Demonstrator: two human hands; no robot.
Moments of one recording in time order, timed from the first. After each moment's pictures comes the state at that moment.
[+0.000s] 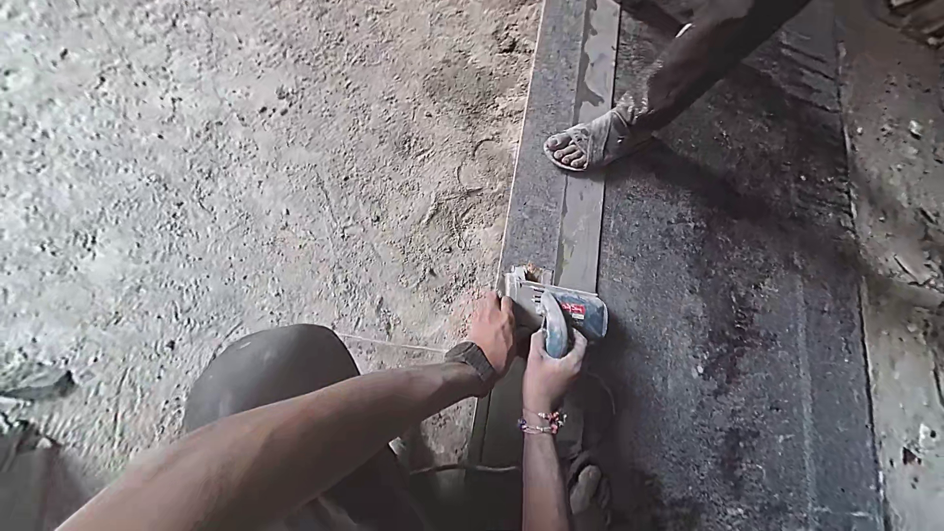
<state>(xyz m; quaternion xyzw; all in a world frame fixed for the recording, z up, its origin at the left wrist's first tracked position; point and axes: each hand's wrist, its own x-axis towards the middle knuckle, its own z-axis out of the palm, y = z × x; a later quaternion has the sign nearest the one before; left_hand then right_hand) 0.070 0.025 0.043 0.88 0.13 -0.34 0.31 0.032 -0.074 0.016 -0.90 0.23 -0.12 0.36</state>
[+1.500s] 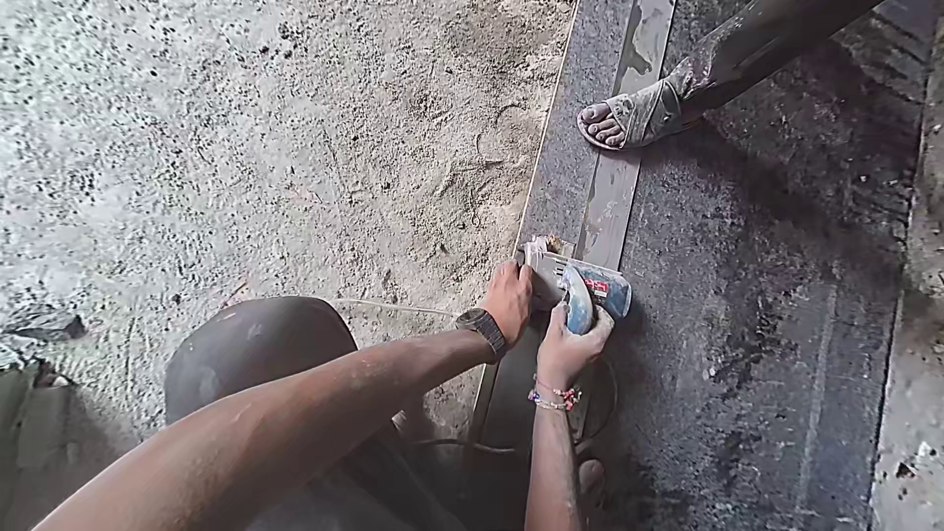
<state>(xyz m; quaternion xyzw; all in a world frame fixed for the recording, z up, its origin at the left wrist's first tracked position) 0.093 0.040 0.023 0.87 0.10 -0.32 0.36 0.059 -0.067 0.013 -0.90 0.21 -0.13 0.37</state>
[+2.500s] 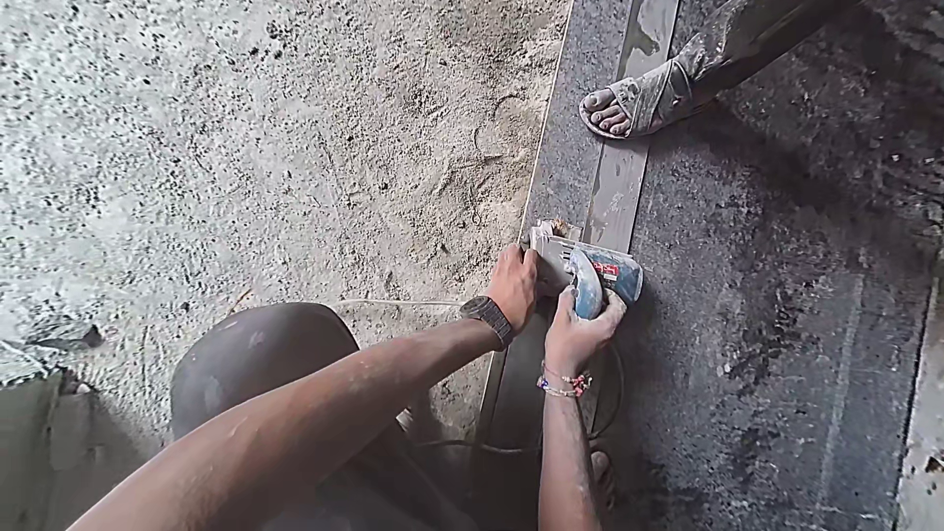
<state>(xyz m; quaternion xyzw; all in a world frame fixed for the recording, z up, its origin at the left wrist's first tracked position) 0.116 0.042 0.020 0.87 0.12 -0.30 0.36 0.084 -0.064 0.009 -0.90 0.20 -0.14 0.36</state>
